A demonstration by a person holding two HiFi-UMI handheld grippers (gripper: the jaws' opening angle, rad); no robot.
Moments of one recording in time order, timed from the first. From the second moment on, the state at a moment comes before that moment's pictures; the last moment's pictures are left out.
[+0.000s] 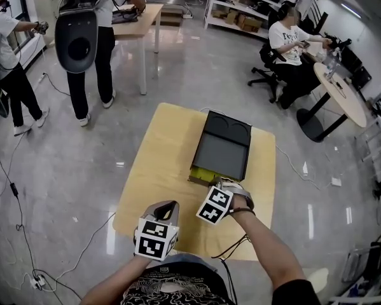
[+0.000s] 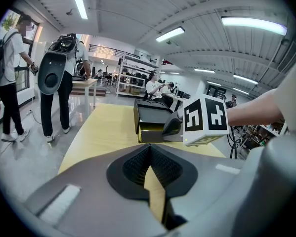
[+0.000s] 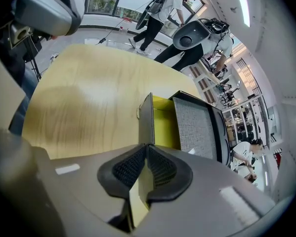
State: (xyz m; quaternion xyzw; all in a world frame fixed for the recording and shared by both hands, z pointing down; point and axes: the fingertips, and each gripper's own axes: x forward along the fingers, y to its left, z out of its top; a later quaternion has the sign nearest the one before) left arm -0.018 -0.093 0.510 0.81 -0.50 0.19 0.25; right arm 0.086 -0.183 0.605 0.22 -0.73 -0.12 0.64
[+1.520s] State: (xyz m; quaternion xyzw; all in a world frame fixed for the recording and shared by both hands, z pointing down) left arm -0.019 -0.113 0.511 0.83 -0.47 0.19 0.23; right arm 0.084 -0.177 0.622 0.22 -0.73 -0.10 0.64
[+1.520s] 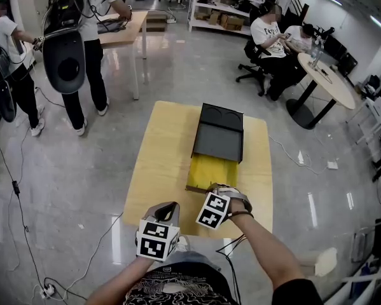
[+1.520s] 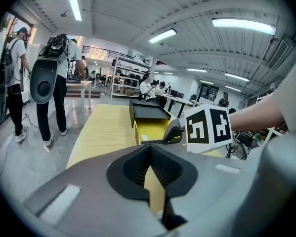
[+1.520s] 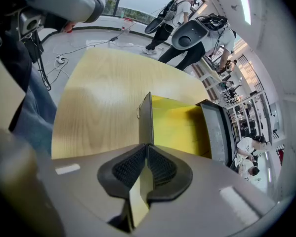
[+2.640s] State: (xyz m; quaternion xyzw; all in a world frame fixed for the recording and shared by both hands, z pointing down) left arm -0.015 -0.112 0.518 0.84 -0.46 0.19 0.23; right arm 0.073 -0.161 0.633 0.21 -0.73 -0.09 0.64
